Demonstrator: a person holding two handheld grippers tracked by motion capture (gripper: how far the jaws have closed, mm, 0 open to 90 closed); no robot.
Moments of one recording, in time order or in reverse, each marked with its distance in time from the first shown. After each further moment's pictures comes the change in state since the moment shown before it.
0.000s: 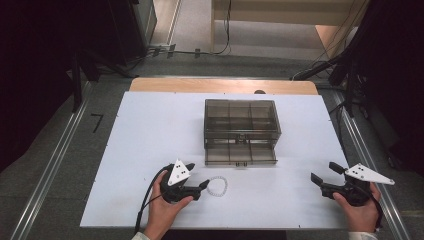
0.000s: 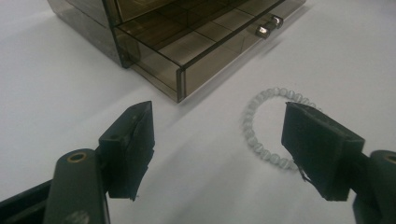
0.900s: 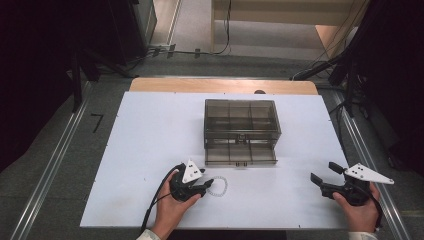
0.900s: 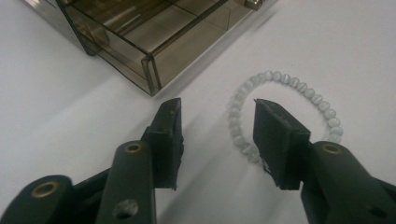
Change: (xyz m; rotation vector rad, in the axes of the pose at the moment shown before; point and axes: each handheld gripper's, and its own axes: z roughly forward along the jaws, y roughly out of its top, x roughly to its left) left arm -0.012 0.009 0.021 0.140 -0.015 0.034; right arm 0.000 0.000 0.001 0.004 0.007 0.000
